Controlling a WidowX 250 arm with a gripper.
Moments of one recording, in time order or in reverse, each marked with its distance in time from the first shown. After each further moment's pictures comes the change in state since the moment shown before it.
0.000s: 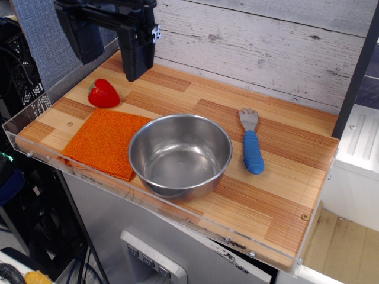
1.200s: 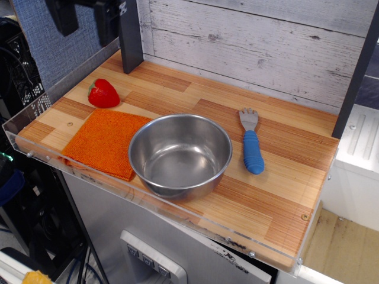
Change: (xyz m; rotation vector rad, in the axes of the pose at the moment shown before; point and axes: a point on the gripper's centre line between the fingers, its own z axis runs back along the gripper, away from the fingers) arm 0.062 0.110 -0.044 0.073 0.052 0.139
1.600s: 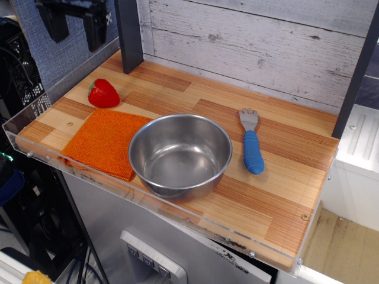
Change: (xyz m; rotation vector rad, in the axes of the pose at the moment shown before) arm 0.024 0.033 -0.034 0.013 -0.001 0.025
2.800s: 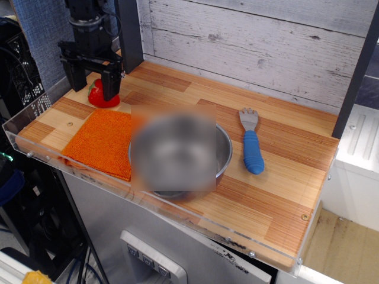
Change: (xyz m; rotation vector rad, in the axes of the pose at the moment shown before) arm 0.006 -0.004 -0.085 0.001 0.087 -0.028
